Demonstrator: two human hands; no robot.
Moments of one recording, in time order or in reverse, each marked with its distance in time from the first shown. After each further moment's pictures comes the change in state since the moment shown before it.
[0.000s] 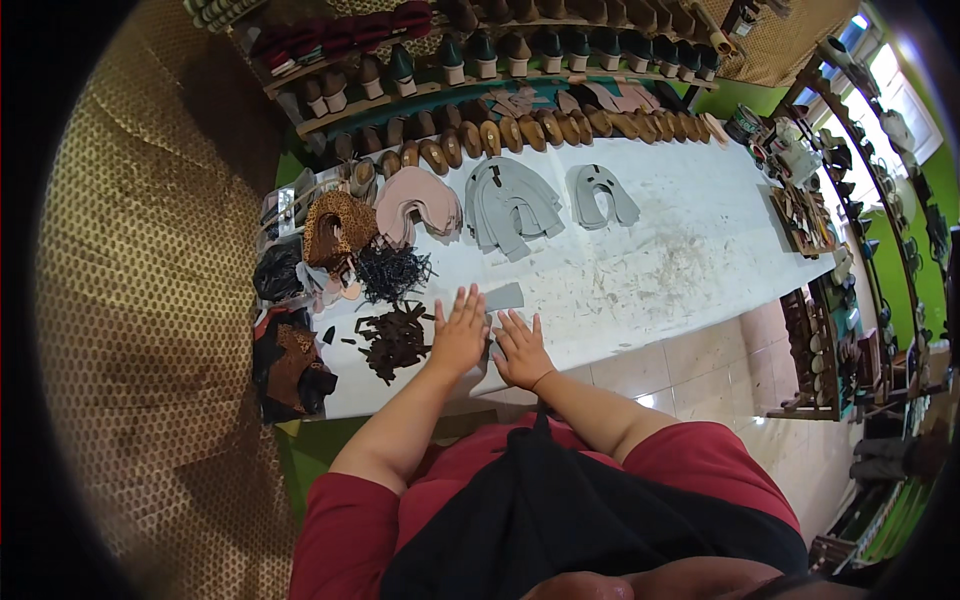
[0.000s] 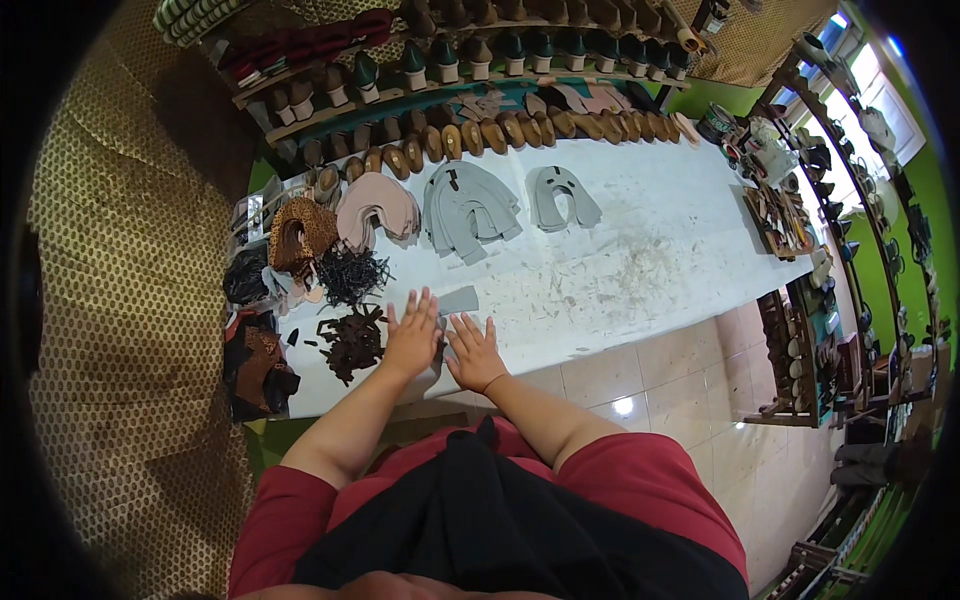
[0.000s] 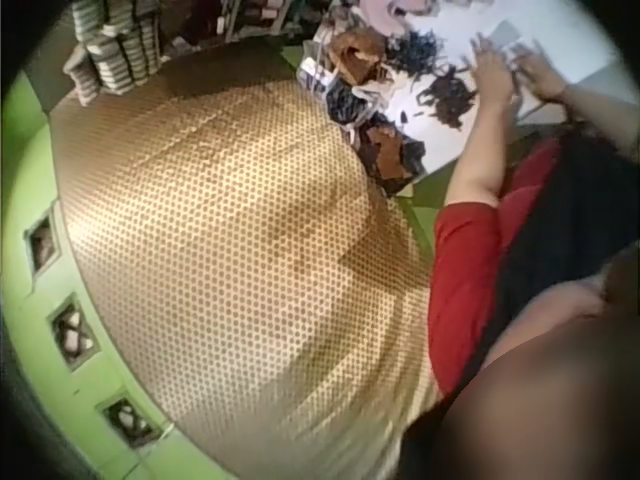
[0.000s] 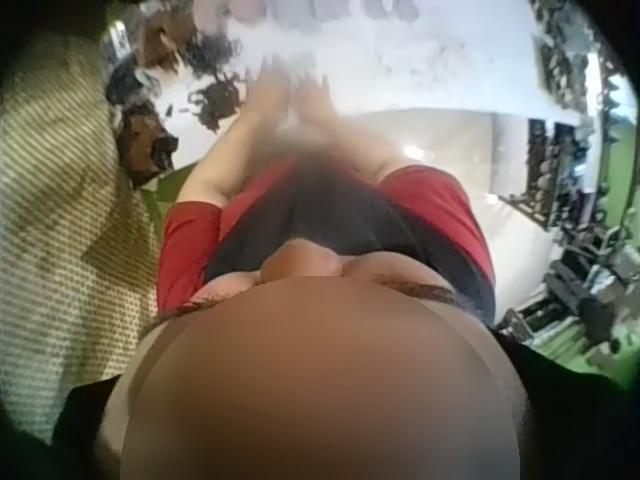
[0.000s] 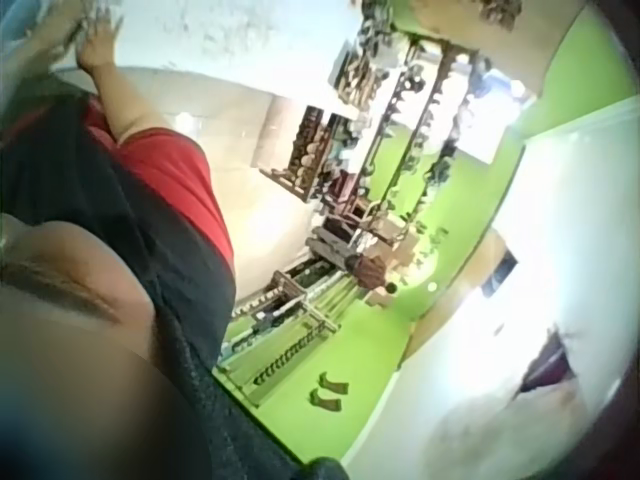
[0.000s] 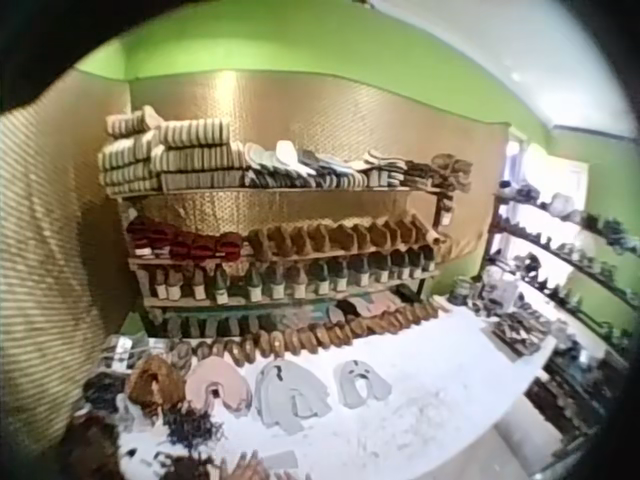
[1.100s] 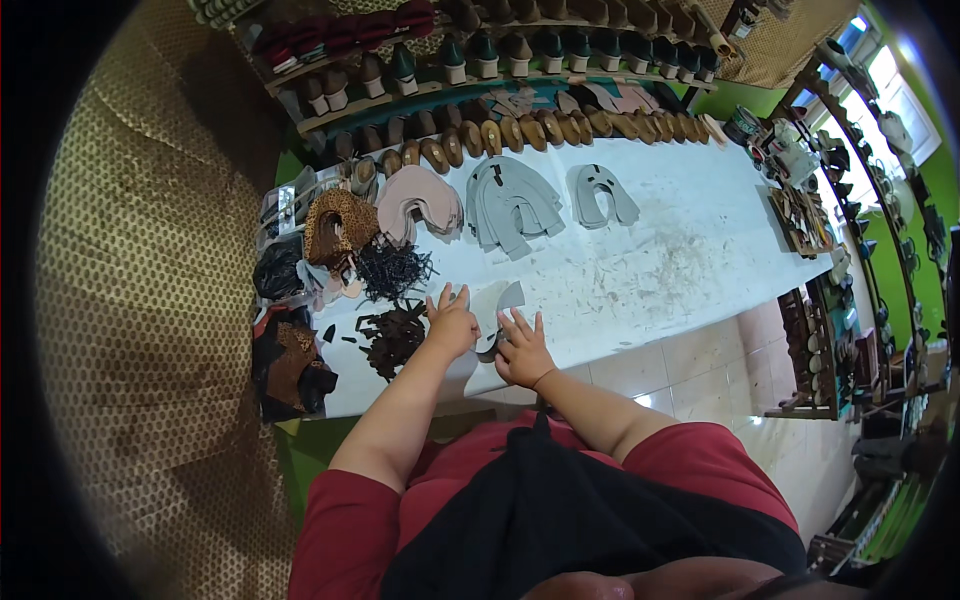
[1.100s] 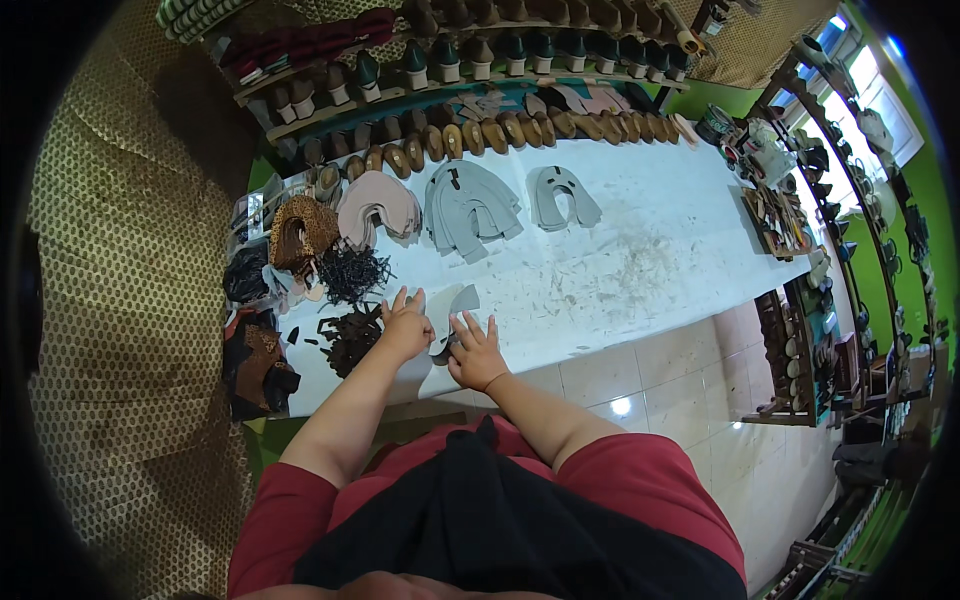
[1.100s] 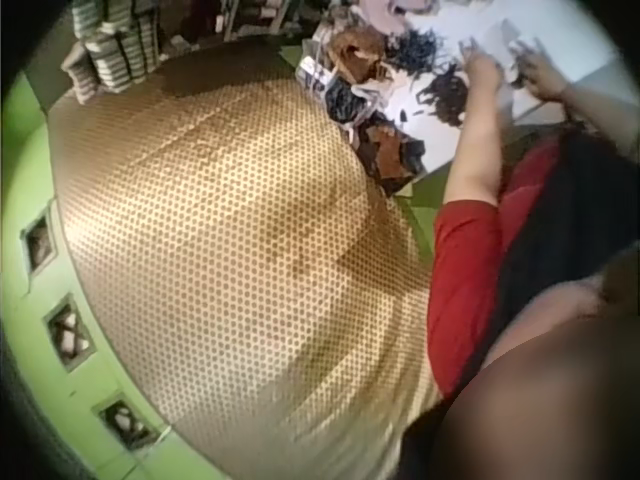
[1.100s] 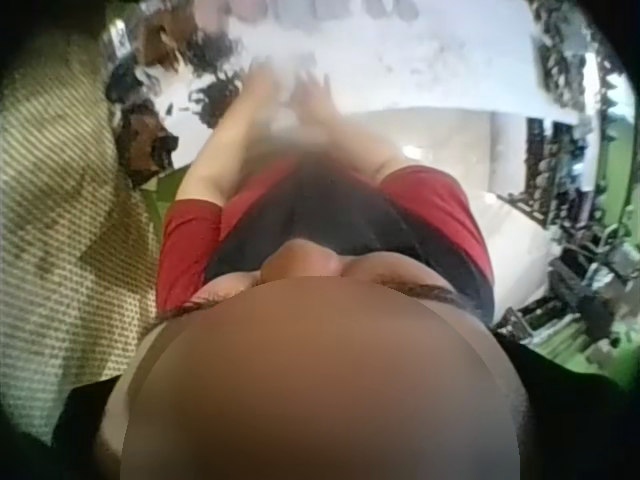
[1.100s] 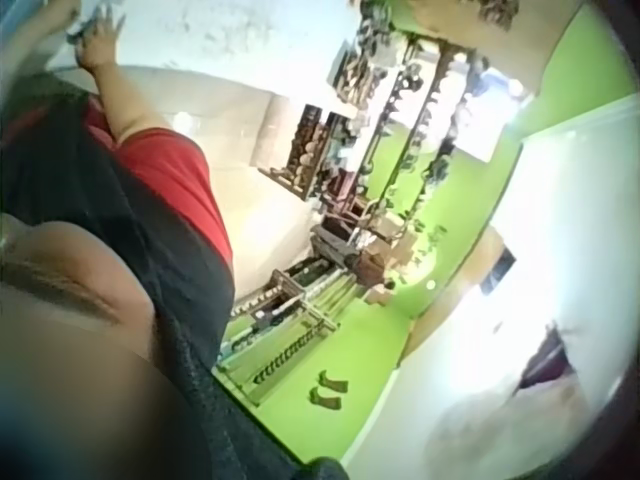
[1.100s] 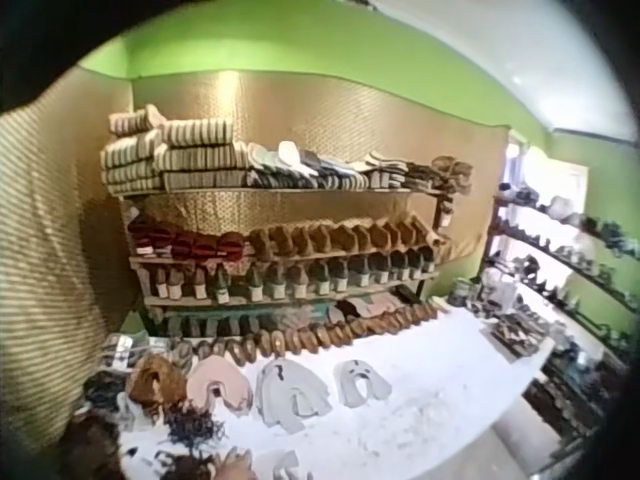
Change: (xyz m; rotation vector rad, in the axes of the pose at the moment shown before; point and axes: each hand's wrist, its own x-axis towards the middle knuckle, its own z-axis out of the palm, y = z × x) left_hand 0.019 -0.020 -0.004 -0.208 -0.229 -0.131; right_hand -0.002 0.000 -0.005 -0.045 0.034 -0.044
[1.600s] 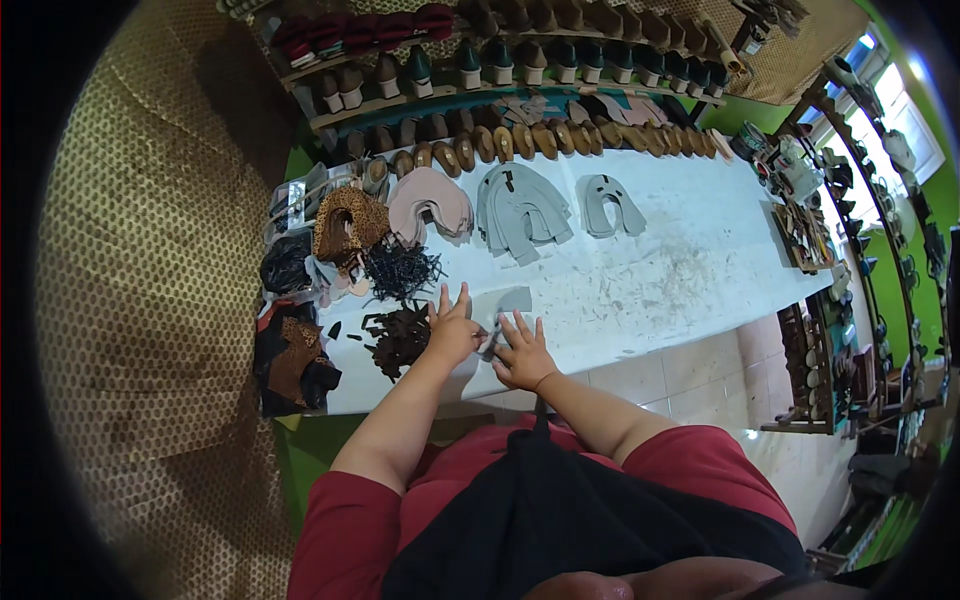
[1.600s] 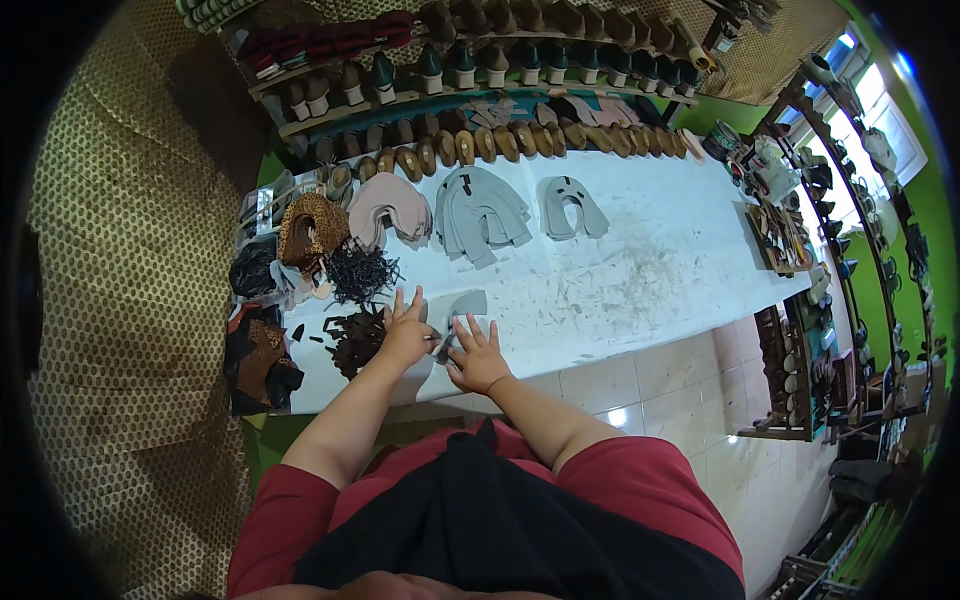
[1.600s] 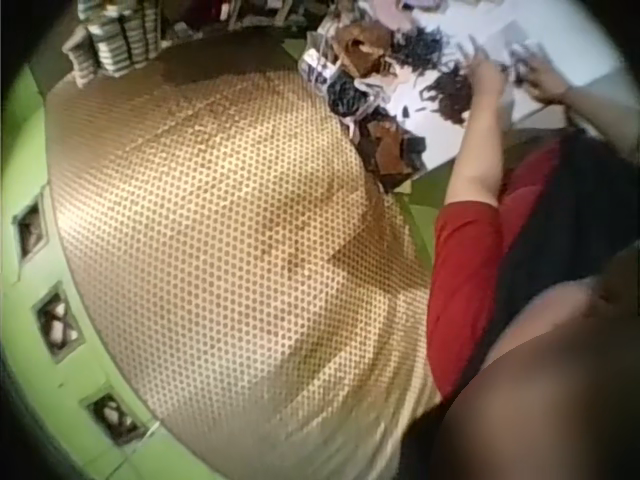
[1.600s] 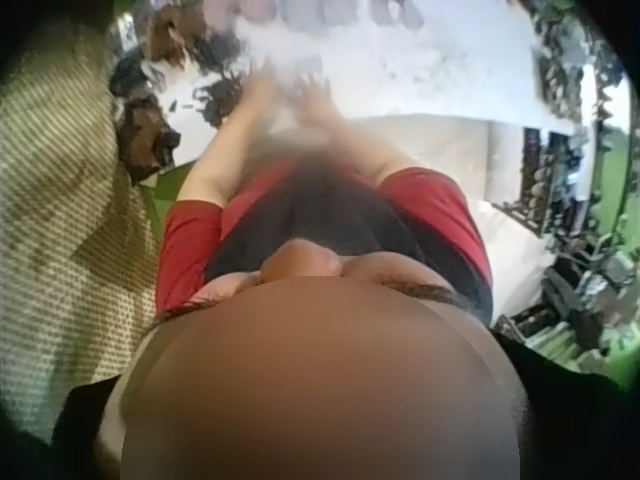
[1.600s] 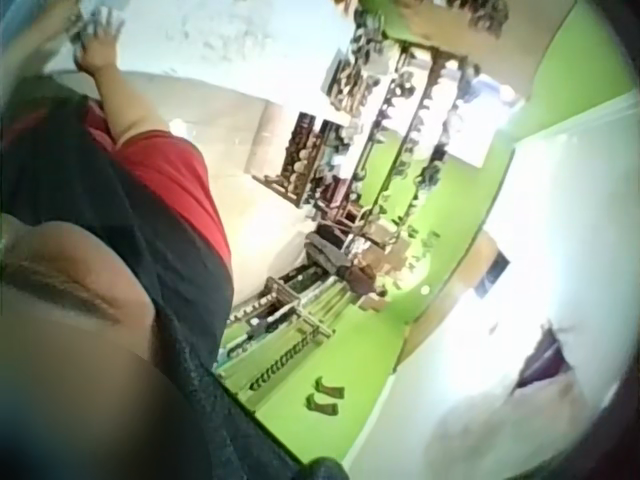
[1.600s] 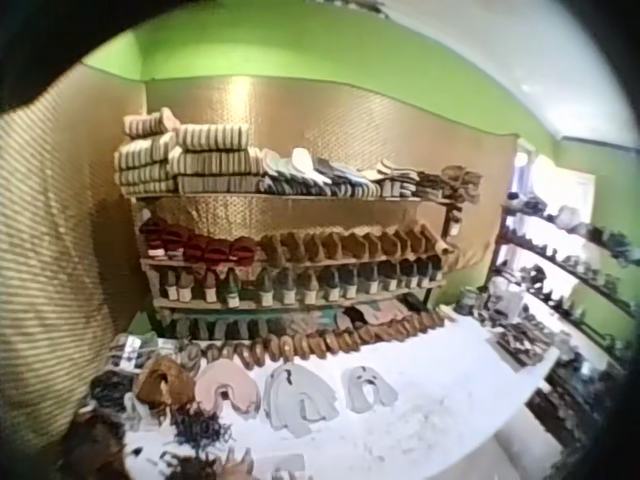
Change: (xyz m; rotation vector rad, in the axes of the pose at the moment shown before) left_hand -0.017 -0.010 -0.003 -0.107 0.116 0.015; right_hand 0.007 -0.007 -0.004 -0.014 -0.195 -0.001
